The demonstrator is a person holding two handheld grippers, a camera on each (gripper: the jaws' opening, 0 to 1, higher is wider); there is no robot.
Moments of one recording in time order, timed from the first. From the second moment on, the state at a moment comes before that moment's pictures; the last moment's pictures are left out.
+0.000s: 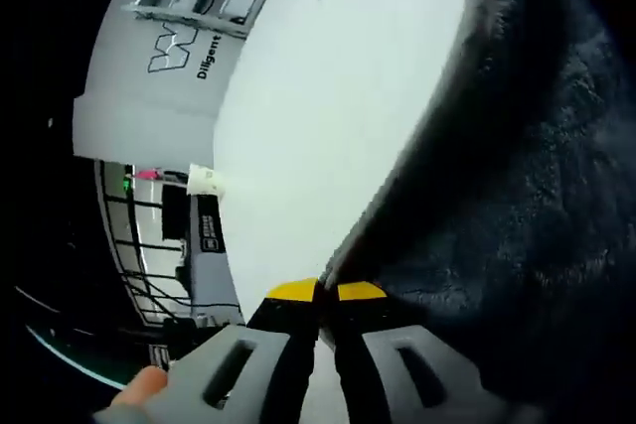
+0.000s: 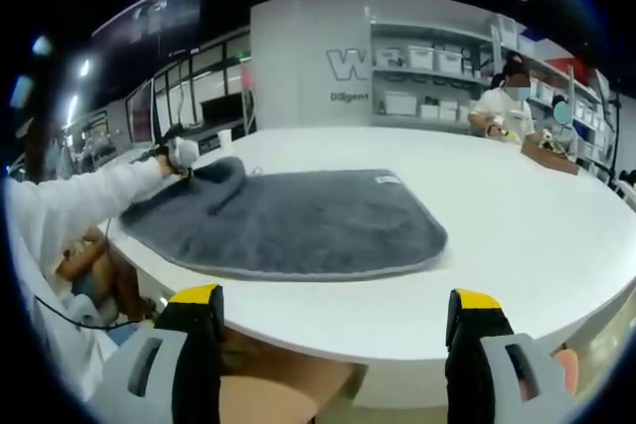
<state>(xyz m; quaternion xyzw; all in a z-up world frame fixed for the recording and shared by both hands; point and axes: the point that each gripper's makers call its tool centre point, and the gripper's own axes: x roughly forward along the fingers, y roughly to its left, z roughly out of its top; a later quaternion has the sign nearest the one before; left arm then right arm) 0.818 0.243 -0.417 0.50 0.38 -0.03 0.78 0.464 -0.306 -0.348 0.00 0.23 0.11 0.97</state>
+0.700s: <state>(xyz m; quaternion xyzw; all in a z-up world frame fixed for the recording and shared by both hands) 0.780 0.236 -0.346 0.20 0.25 -0.05 0.95 0.464 -0.299 -0.345 -0.01 0.23 0.12 0.97</state>
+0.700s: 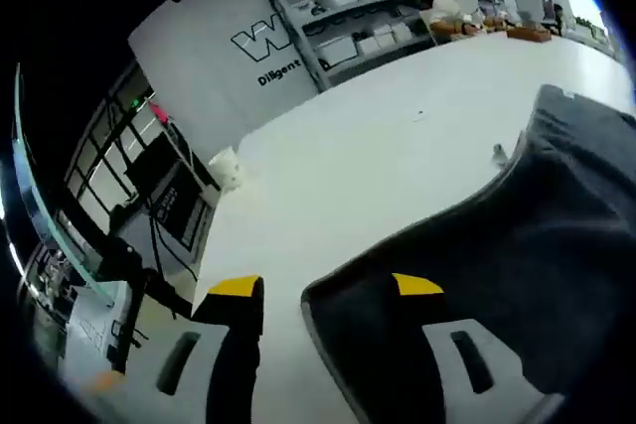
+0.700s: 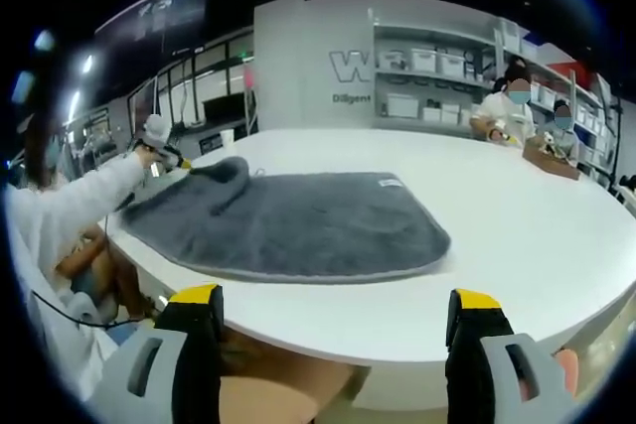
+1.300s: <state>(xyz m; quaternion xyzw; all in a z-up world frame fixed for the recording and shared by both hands) 0.638 0.121 -0.283 0.05 0.15 -0.27 0.95 0.469 -0.291 -0.351 -0.03 0.24 0.12 0.96</state>
